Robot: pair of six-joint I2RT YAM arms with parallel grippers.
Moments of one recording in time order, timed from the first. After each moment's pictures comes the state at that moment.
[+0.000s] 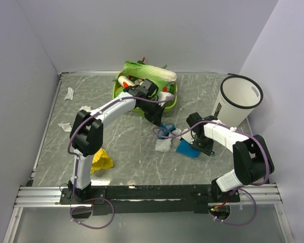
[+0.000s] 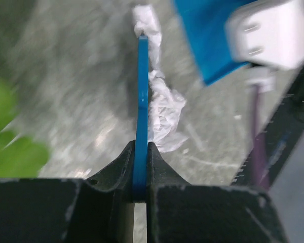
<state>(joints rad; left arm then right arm) -0.64 2.02 1.75 -0.81 0.51 0.11 0.37 1.47 0.85 -0.99 0.19 -0.71</state>
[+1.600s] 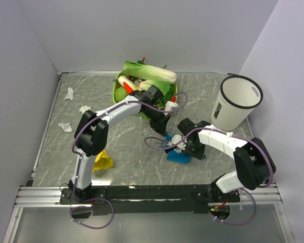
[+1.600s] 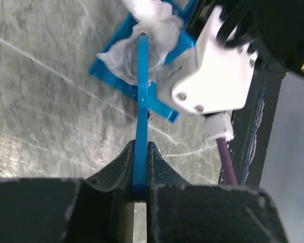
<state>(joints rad) -0.70 2.08 1.75 -0.86 0.76 0.36 0.55 1.44 0.81 -0.95 0.10 -0.69</state>
